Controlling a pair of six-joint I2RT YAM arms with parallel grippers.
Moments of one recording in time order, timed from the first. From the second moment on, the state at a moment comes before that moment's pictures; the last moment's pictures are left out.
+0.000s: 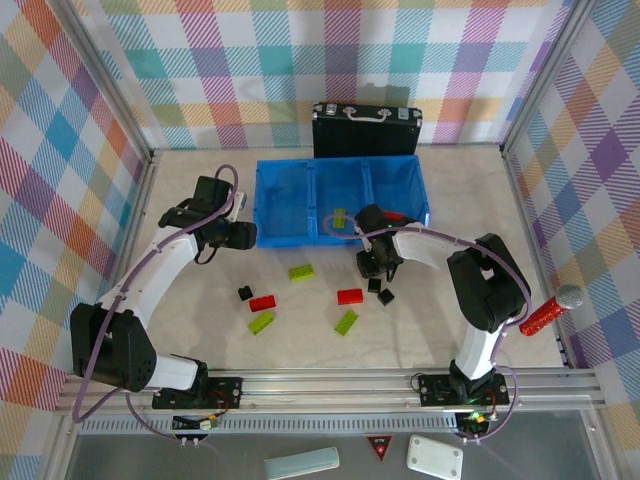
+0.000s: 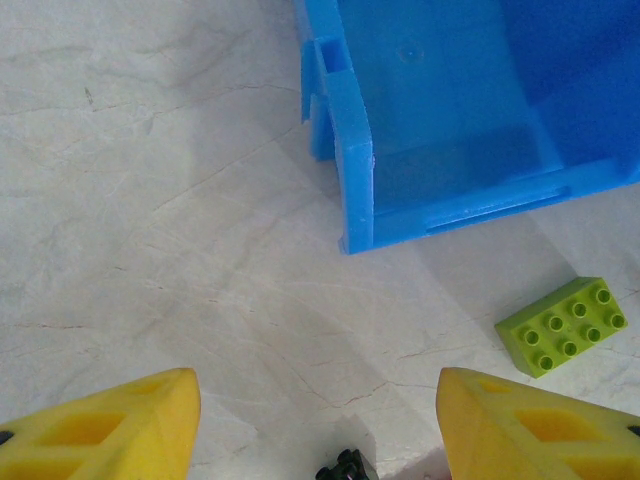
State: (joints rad) left arm -0.23 1.38 1.14 -0.78 0.01 -0.05; right arm 0.58 1.79 1.11 -0.62 0.05 0.15
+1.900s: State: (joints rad) left arm -0.19 1.34 1.14 -0.77 0.01 -0.06; right arm 0.83 2.26 2.12 -0.90 0.07 0.42
